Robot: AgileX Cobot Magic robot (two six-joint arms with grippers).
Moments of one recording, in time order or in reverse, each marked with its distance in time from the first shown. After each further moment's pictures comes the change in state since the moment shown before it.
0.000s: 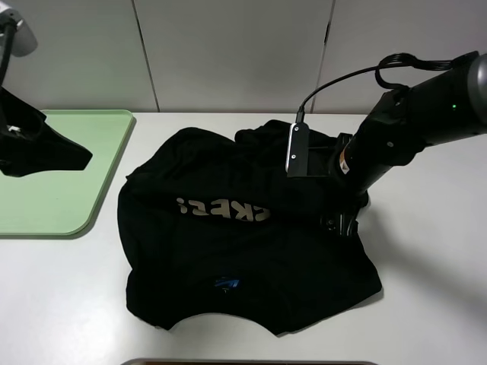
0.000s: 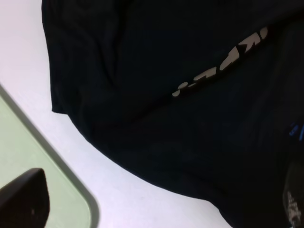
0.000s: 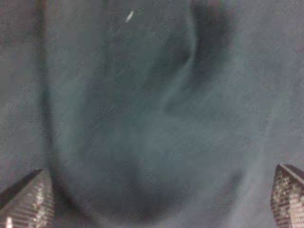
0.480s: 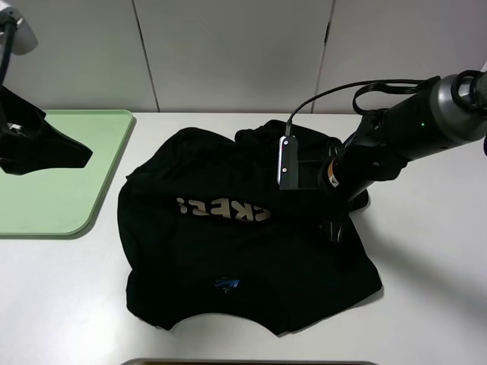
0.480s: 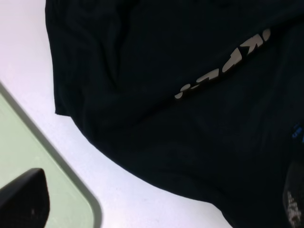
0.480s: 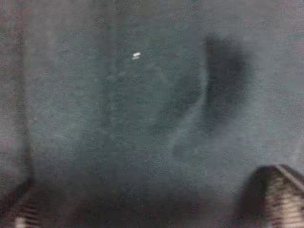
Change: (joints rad) left arm 0.000 0.000 0.000 0.000 -0.017 0.002; right arm 0.000 0.102 0.000 -0.123 -0.095 0.047
